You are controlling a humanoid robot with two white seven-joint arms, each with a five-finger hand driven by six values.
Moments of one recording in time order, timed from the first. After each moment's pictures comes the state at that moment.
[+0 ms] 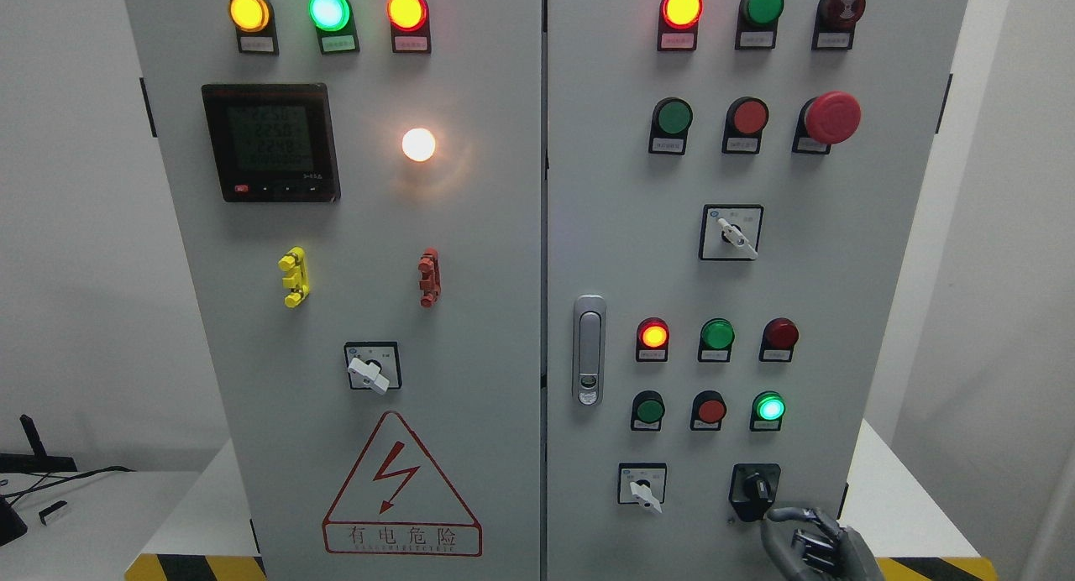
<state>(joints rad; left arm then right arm) -0.04 -0.09 0.08 0.06 0.00 -0.16 0.06 -0.15 -0.17 0.01 -1.72 -0.26 0.30 -0.08</state>
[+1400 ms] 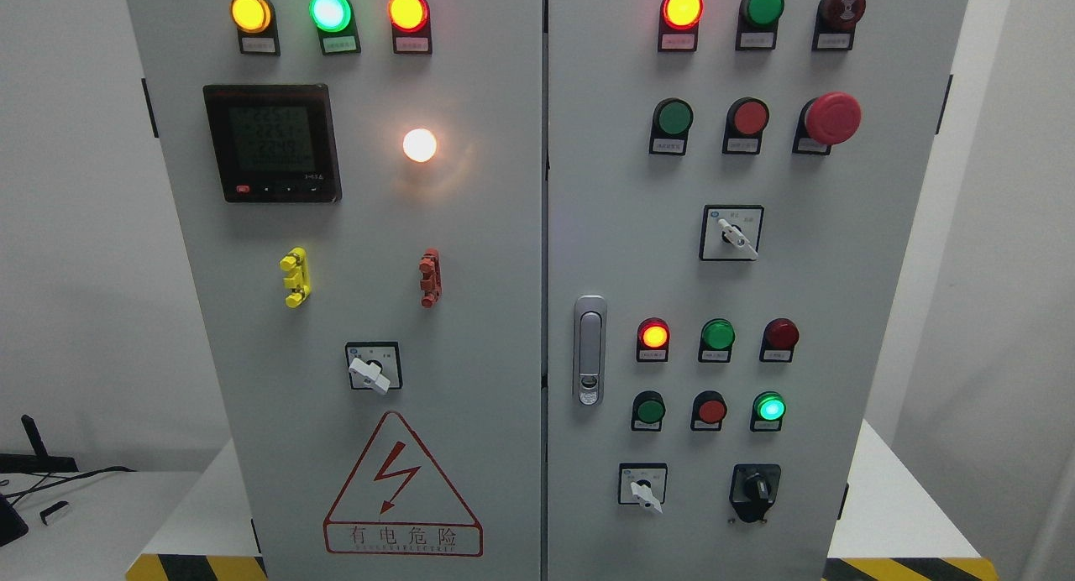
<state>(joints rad) -0.04 -0.09 0.08 0.06 0.00 -0.16 0.06 0.19 -0.23 -0.14 -1.99 -0.46 0.29 -0.03</state>
